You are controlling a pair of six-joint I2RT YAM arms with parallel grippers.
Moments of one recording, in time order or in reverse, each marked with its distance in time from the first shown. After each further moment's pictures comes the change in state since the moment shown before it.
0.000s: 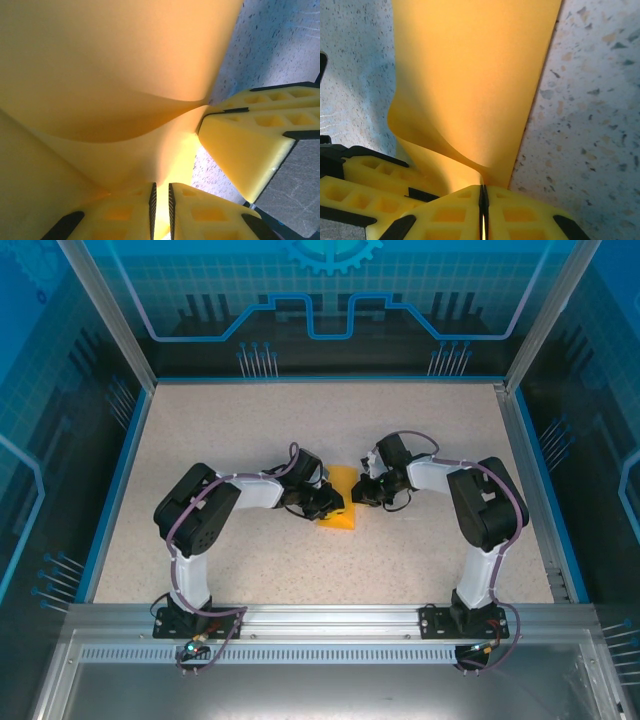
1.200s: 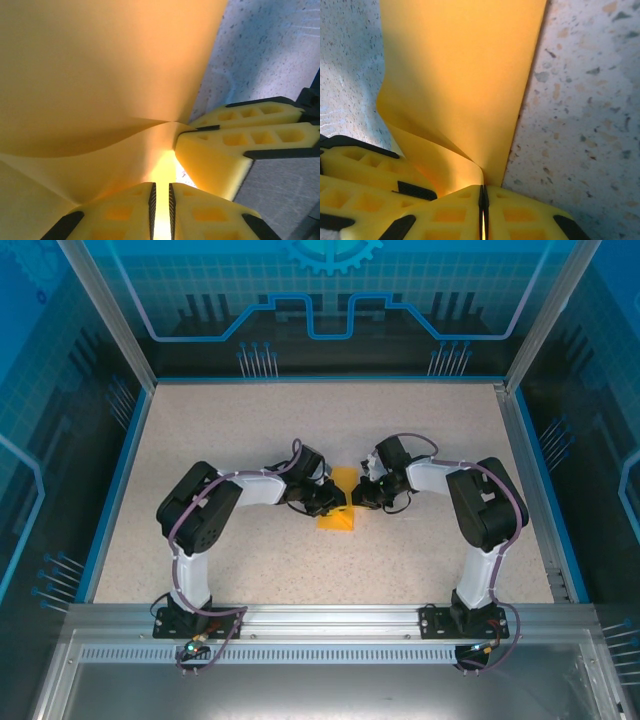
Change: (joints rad) left arm 0.000 0.021 0.047 -0.030 0.000 0.027; right arm 0.006 0.000 -0.015 -0.003 0.005 0.011
